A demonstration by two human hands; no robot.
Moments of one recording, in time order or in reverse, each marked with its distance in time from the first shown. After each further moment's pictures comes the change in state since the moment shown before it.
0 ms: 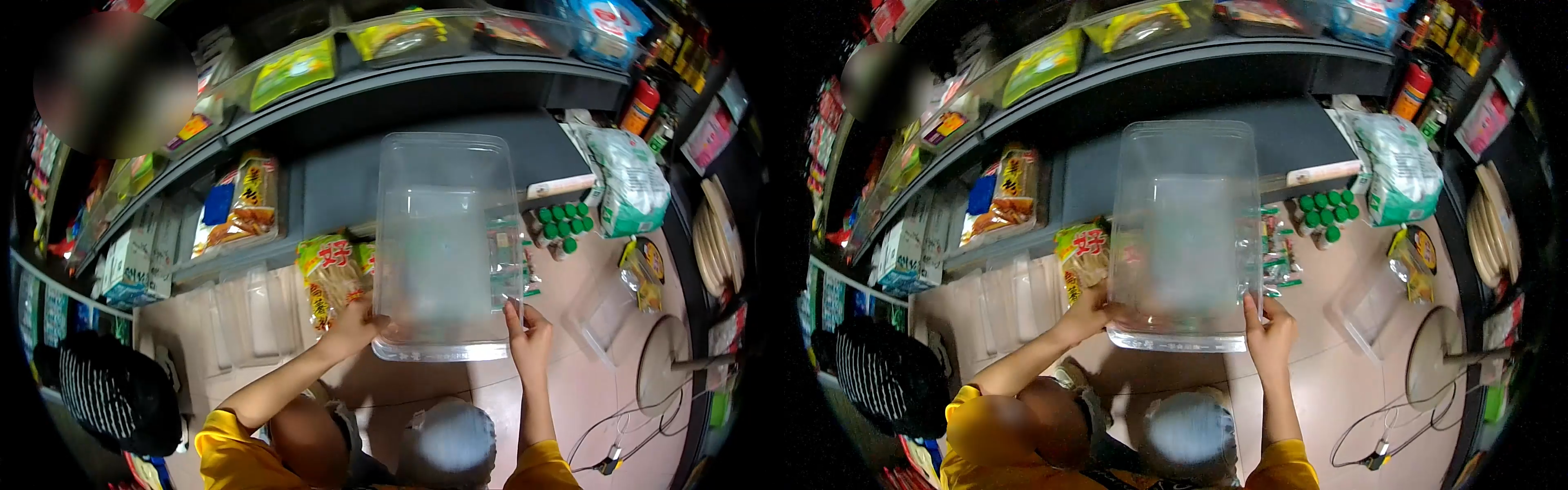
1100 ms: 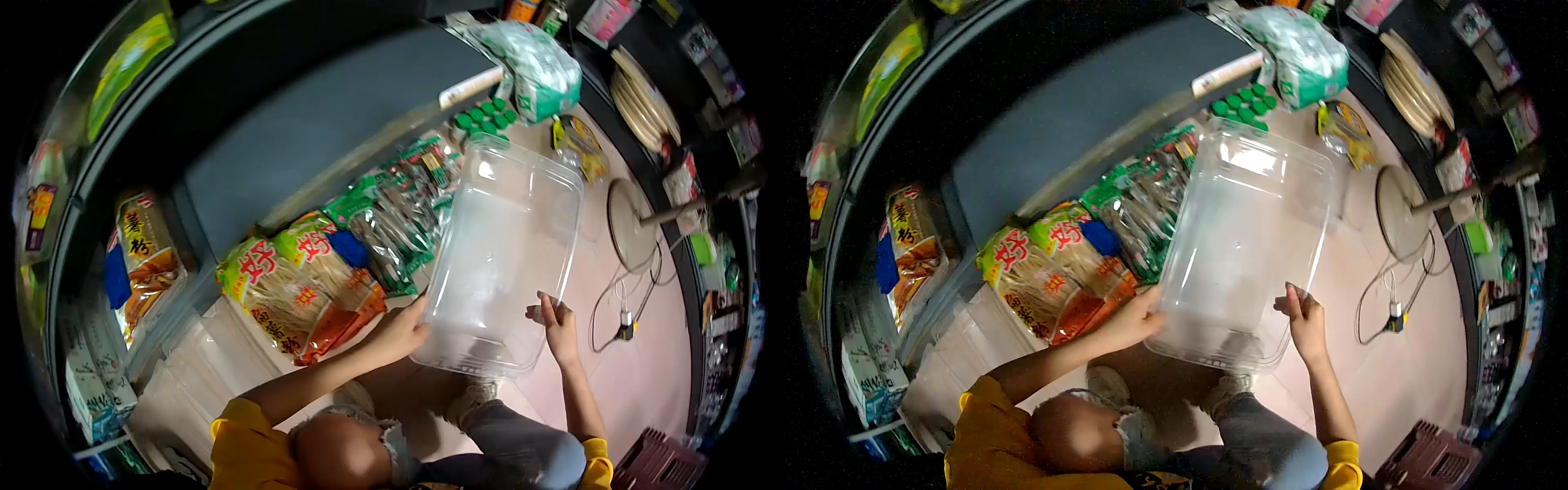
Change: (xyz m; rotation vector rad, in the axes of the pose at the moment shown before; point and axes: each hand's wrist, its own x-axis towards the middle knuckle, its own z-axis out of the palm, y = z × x) left_hand 0.048 -0.084 0.076 0.095 -0.669 0.150; right_hand -0.107 0.070 -0.029 0.043 0.224 0.494
